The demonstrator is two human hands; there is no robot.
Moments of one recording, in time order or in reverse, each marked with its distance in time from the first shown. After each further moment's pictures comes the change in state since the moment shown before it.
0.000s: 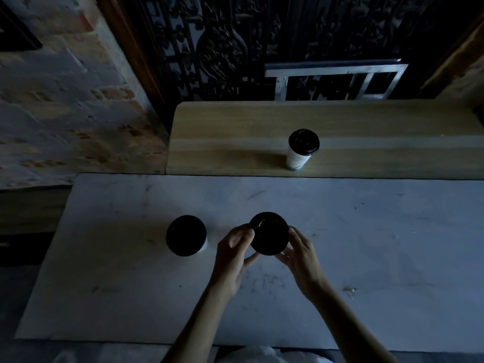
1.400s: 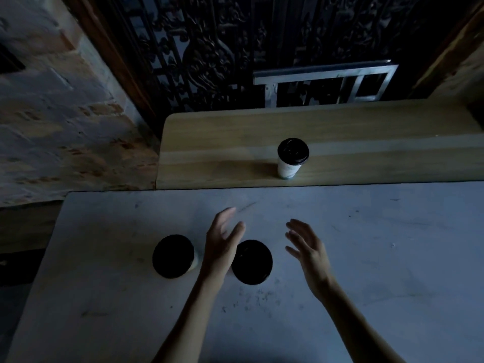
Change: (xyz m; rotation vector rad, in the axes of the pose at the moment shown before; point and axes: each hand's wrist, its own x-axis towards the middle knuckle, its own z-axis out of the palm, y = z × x) left_hand 0.040 0.032 0.015 0.435 -0.007 0.377; right_hand 0.037 -0.012 -0.045 -0.076 0.008 -0.138
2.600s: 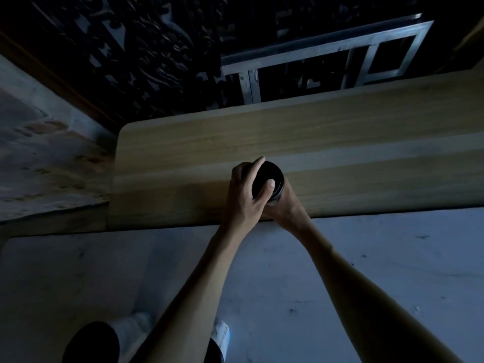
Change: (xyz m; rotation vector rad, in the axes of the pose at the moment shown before) left_hand 0.225 0.022 0.164 0.572 -0.086 0.357; right_hand 0.275 -0.023 -0.049 -0.481 -0.184 -0.207
